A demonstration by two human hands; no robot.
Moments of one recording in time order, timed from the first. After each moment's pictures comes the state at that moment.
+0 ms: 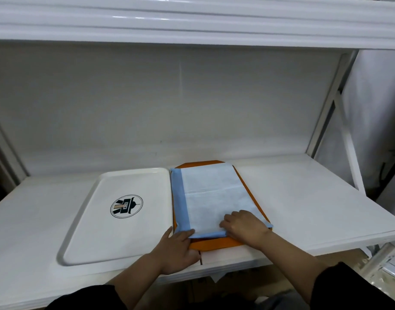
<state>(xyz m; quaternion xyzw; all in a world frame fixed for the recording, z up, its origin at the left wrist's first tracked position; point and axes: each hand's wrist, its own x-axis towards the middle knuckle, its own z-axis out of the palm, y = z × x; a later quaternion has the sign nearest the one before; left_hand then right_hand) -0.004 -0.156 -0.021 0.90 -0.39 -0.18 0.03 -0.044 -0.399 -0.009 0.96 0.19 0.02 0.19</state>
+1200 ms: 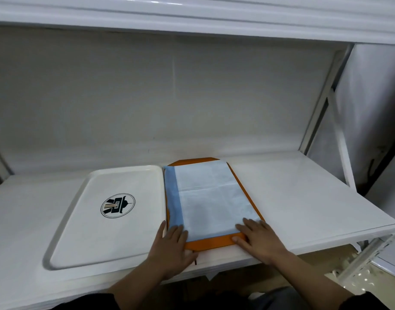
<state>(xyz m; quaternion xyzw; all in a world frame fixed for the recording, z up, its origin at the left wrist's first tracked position) -0.003 -0.168 -0.042 0.92 -0.38 -0.05 -0.03 -0.089 -0.430 -0.040 1.00 -0.06 -0.06 -0.03</state>
